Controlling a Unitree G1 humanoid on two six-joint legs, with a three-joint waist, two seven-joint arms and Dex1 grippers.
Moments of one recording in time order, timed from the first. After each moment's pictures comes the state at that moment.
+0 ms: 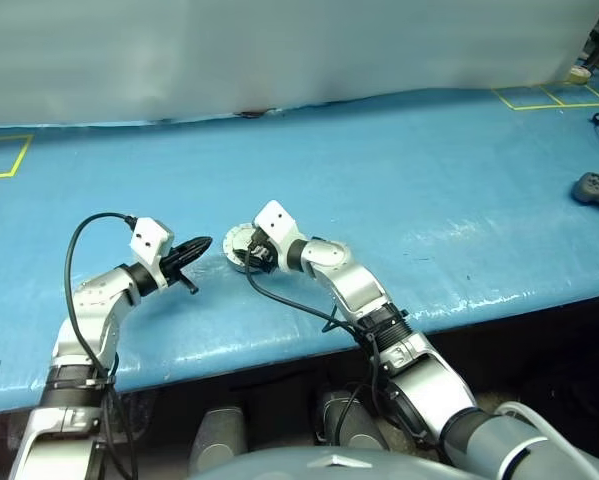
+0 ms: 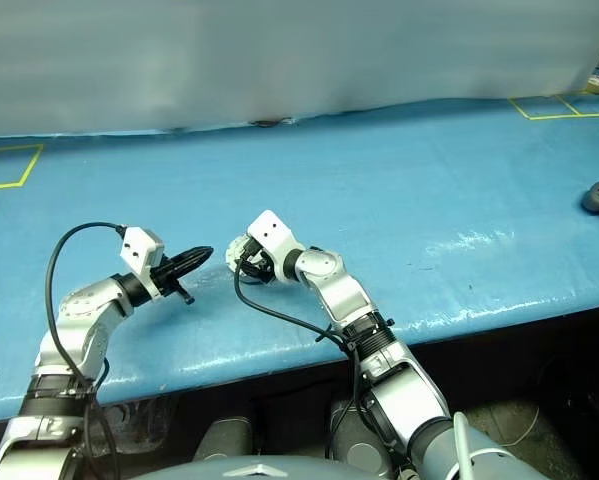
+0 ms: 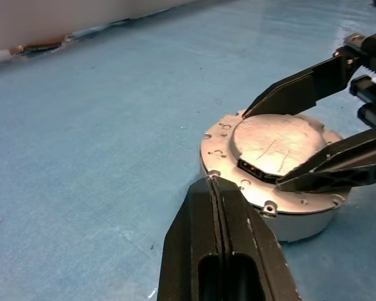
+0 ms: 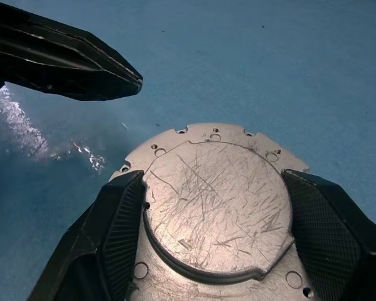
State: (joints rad) left arm -0.26 0.52 0.07 0.23 -0.28 0.16 -0.81; right arm -0.63 0.01 0.35 0.39 -0.03 0.39 0.55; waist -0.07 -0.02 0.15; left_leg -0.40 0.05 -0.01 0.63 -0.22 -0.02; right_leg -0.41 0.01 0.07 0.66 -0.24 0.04
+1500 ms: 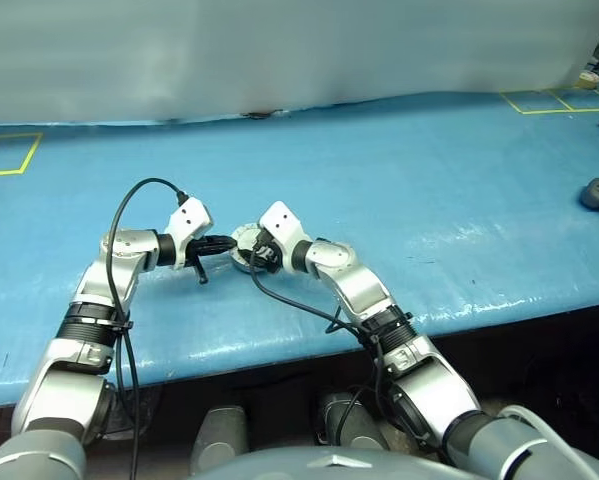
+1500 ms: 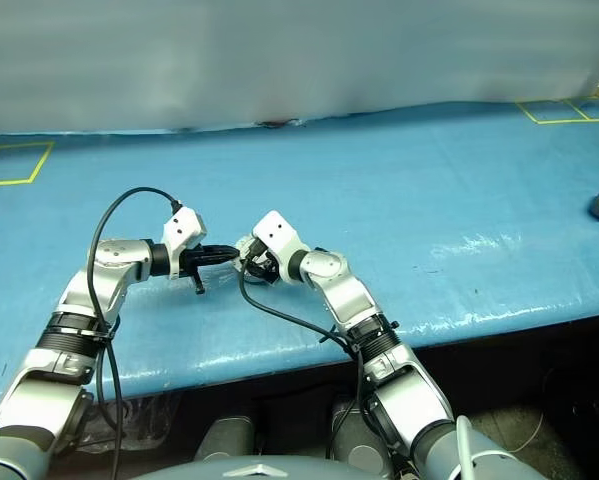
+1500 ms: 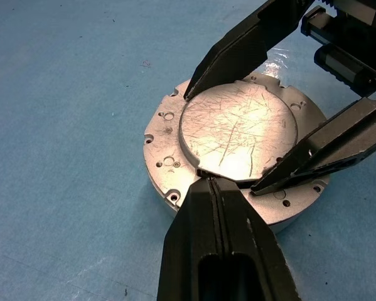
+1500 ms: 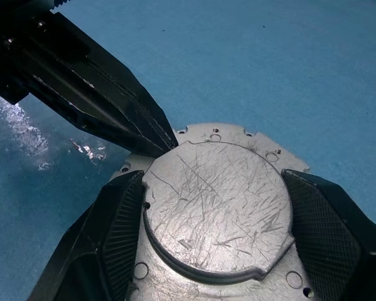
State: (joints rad) left arm -0.52 0.58 -0.13 0.39 -0.12 0.22 -1.06; right arm -0.61 -0.01 0.34 0.36 -0.03 0.40 0.54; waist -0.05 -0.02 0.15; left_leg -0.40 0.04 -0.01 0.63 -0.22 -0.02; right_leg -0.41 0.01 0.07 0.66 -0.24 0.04
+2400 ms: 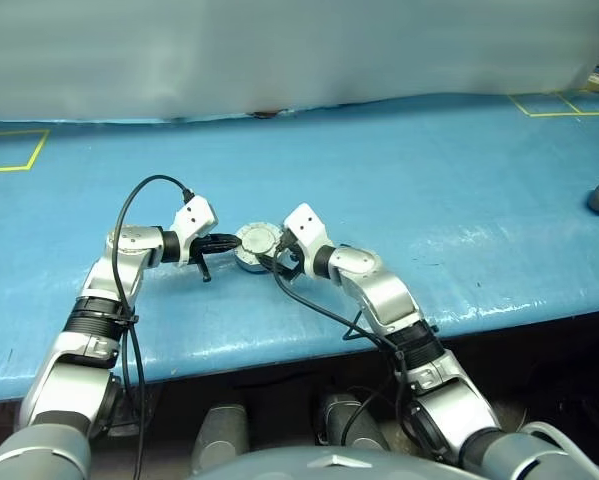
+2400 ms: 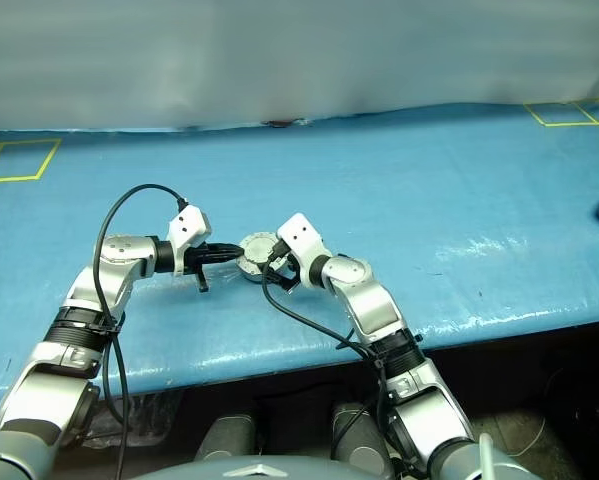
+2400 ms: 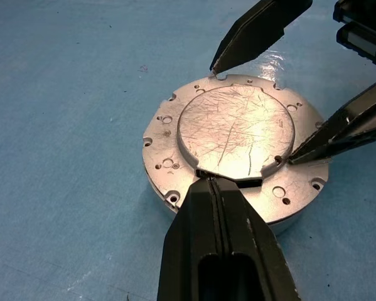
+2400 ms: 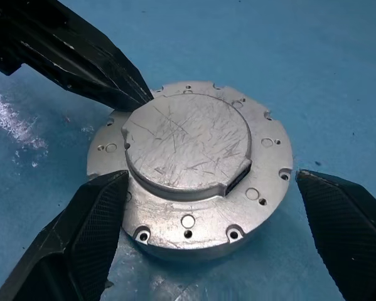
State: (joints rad) left arm -0.56 0.56 -0.13 0.44 -0.09 0.18 -1.10; right arm -0.49 -0.10 0.30 0.10 0.02 0.58 0.55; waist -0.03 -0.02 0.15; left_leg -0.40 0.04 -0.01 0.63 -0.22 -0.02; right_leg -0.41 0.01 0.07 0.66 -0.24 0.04
